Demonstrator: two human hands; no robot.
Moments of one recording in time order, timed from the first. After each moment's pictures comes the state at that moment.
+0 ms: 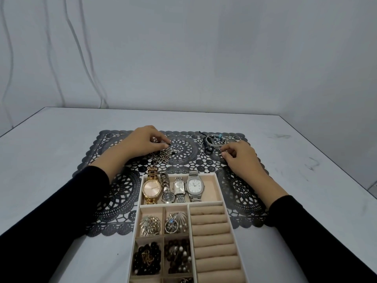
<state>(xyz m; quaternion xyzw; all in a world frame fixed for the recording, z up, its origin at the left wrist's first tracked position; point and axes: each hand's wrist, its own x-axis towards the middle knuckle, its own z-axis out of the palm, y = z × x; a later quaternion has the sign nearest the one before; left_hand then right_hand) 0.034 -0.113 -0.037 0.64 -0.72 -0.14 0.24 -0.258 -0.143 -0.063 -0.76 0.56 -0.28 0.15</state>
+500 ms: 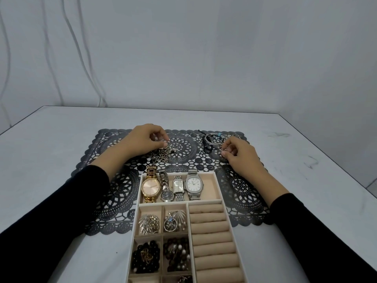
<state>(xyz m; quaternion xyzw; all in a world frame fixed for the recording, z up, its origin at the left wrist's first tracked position) 0.033 -0.114 -0.042 0.63 -0.71 -0.15 0.28 -0.261 -0.139 -0.059 -0.77 0.53 -0.32 0.18</state>
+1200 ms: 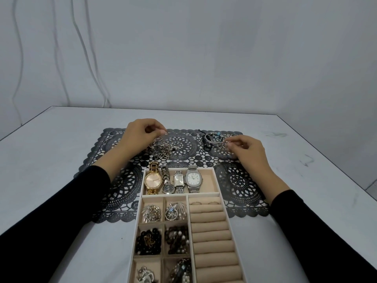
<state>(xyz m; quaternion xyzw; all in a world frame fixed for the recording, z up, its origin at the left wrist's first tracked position) 0.024 -0.091 -0.036 0.63 -0.64 -0.11 0.42 -0.276 -0.129 -0.056 -0.64 0.51 -0.47 0.33</state>
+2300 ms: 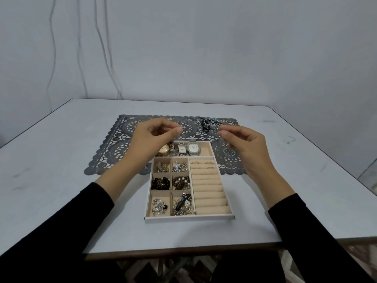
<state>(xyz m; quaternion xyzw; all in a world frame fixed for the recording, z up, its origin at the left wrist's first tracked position) -0.047 0.057 -0.021 0.49 -0.57 -0.26 0.60 -0.284 0.004 -0.026 -0.59 0.35 -0.56 0.46</state>
